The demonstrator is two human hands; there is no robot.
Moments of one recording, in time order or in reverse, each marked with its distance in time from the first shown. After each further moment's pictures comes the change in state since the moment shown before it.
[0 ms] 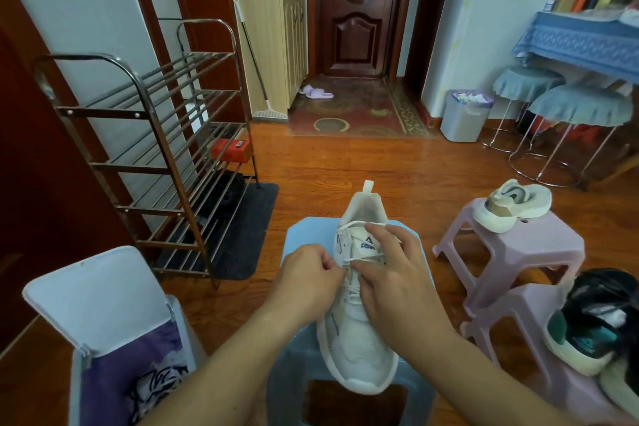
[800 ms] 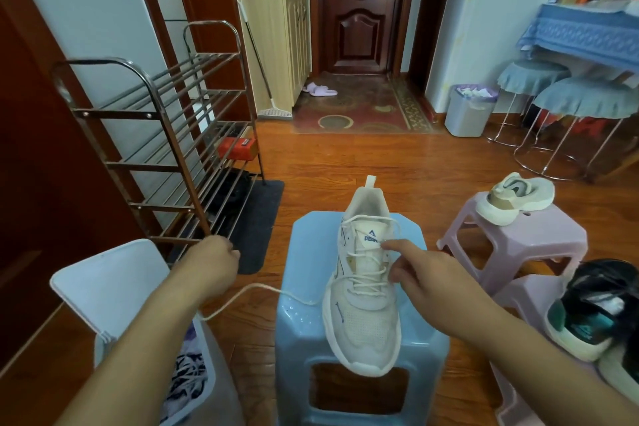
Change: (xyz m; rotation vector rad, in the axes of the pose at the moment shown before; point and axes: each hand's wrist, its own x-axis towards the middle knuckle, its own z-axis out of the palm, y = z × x) left_hand 0.001 -0.063 -0.105 0.356 0.018 -0.263; right_hand -0.007 0.034 -0.045 0.222 -0.358 0.093
